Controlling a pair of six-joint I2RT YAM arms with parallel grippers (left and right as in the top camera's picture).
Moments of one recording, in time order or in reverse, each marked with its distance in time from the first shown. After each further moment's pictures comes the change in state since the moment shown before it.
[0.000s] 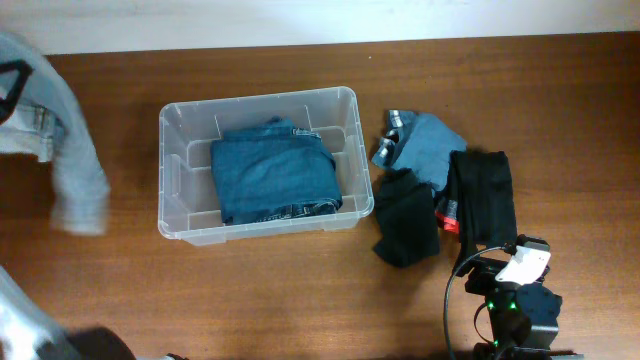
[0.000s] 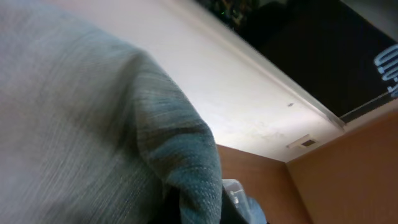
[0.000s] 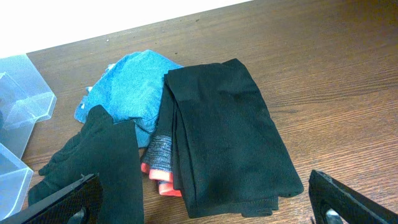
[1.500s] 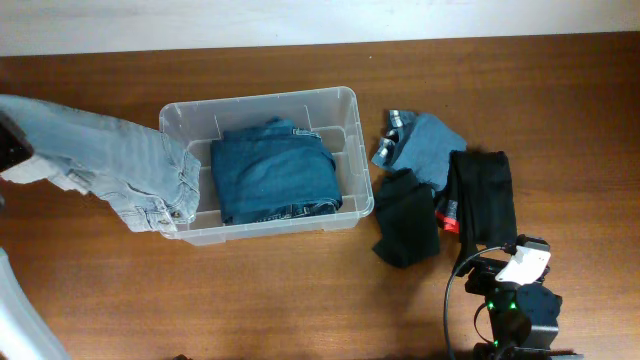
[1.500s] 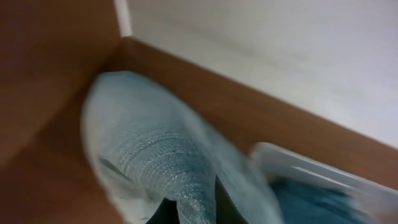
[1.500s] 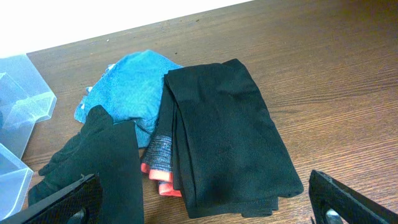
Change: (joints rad) left arm -0.128 -0.219 0.000 -0.296 -0.891 0.202; right arm 0.000 0.000 0.000 0.000 0.000 0.000
